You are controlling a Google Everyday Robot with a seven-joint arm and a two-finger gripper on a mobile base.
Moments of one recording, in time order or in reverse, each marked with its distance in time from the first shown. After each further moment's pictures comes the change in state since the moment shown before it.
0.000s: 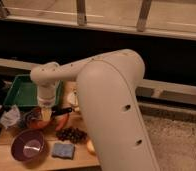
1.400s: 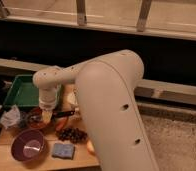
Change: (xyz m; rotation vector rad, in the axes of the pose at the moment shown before) arm 0.008 -0.008 0.012 0.042 -0.010 0.110
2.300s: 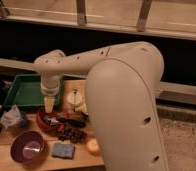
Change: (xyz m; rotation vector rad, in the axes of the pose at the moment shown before) arm 0.011 -0.048 -0.097 0.239 0.004 0.022
